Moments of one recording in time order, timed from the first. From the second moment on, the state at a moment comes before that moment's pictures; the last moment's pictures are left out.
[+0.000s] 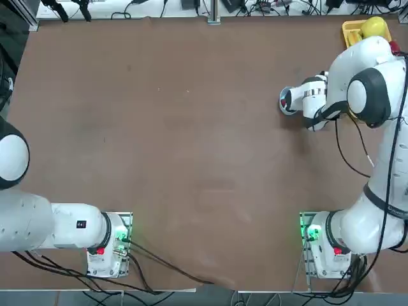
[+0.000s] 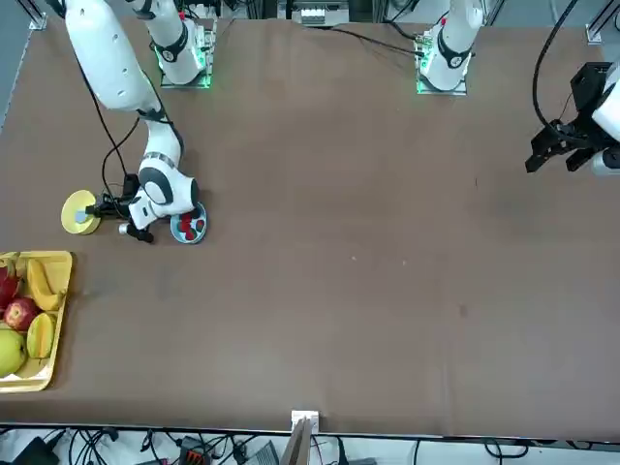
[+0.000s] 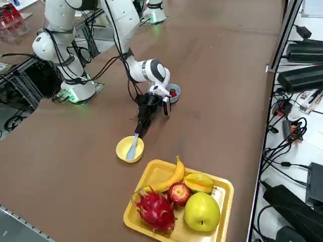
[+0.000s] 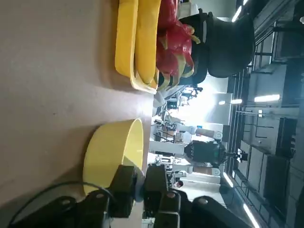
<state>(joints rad) 0.23 0.67 -0.08 -2.15 -1.43 1.73 1.19</state>
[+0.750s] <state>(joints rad) 0.25 0.65 -0.07 -2.04 -1.34 1.67 1.08</state>
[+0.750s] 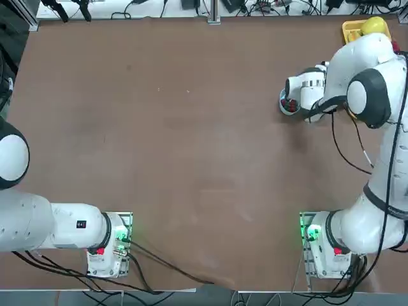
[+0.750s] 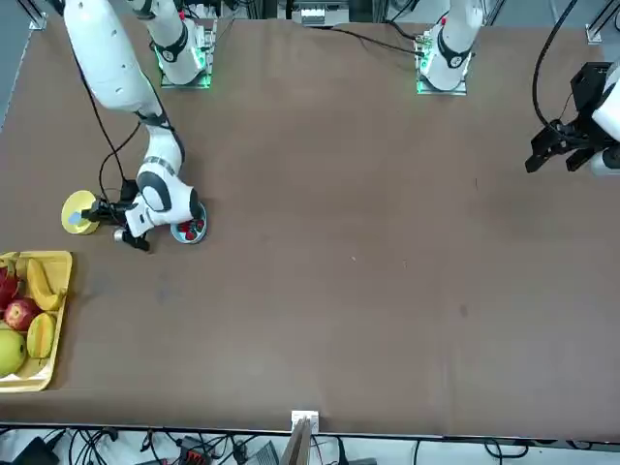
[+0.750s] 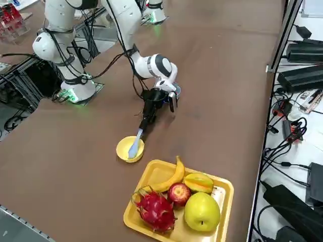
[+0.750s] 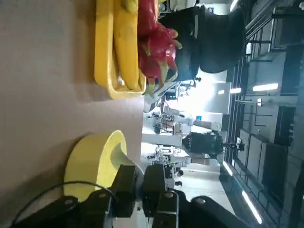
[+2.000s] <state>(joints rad) 0.42 0.50 -0.07 -1.50 -0.47 1.45 0.81</state>
